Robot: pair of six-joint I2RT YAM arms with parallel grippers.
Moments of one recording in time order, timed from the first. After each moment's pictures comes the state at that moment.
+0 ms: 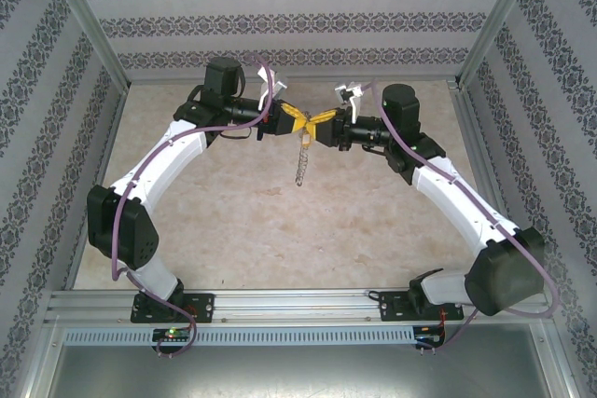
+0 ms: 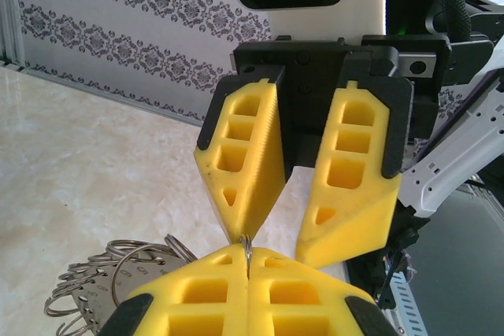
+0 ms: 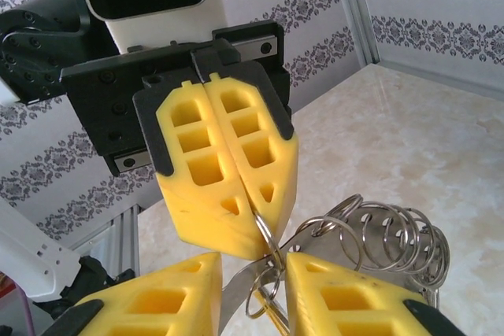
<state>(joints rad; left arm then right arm) -0.36 1.66 1.53 -0.34 1.14 0.11 0.37 1.34 1.13 -0.02 -0.90 0.27</state>
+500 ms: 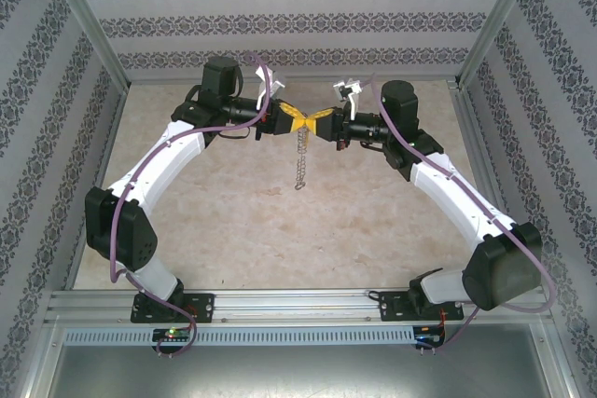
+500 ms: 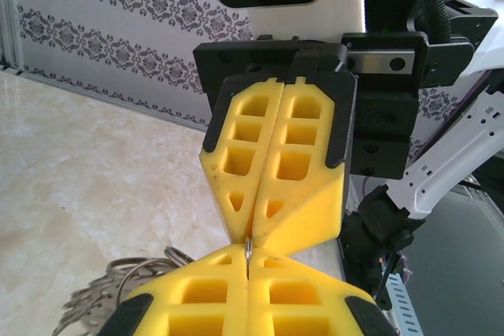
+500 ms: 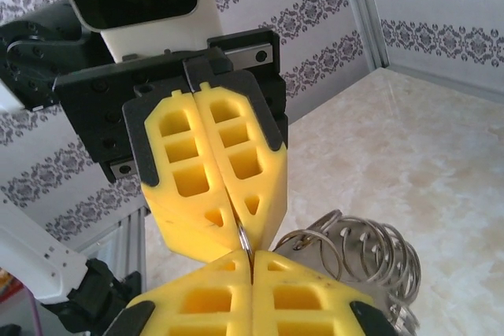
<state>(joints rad) -0.36 1.65 1.53 -0.33 1.15 0.10 0.37 1.37 1.15 0.00 -0.93 0.28</state>
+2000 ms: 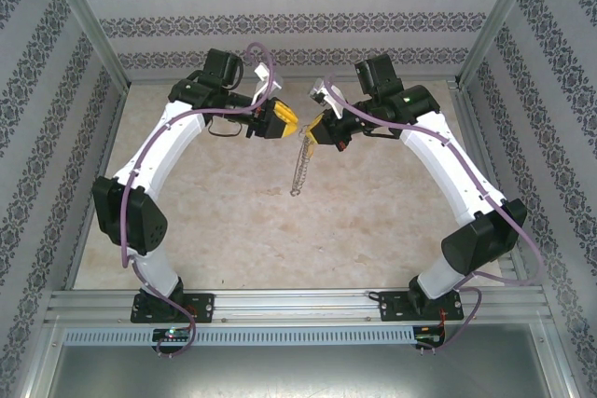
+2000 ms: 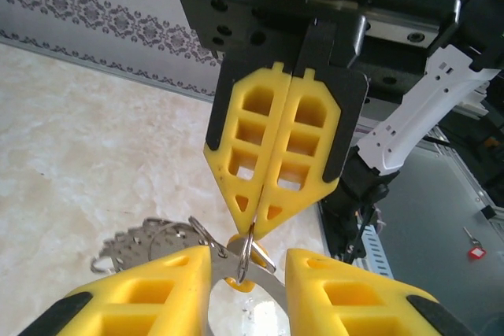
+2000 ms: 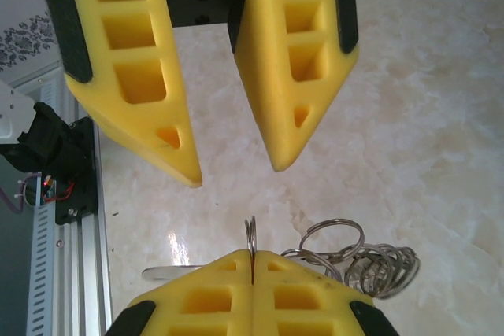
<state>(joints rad) -0.31 1.77 1.79 -0.89 1.23 0.49 0.42 1.60 1.72 -1.00 -0.77 -0.39</state>
